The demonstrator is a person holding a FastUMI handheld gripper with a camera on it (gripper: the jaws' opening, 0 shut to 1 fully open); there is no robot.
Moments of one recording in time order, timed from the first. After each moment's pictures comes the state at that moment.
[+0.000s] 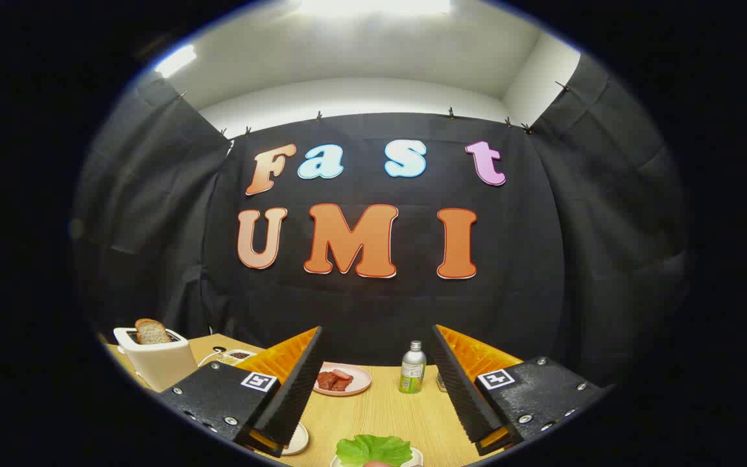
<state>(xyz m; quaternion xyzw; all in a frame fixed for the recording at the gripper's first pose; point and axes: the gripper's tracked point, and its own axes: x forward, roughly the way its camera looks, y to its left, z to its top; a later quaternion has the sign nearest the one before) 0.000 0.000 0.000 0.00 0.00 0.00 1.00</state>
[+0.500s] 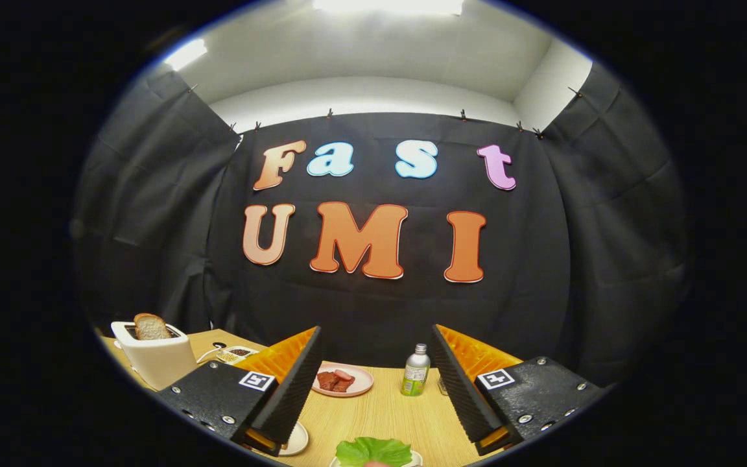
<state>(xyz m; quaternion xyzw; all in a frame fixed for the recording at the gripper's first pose) 0.008 0.016 0.001 -0.01 0.00 0.02 1.00</state>
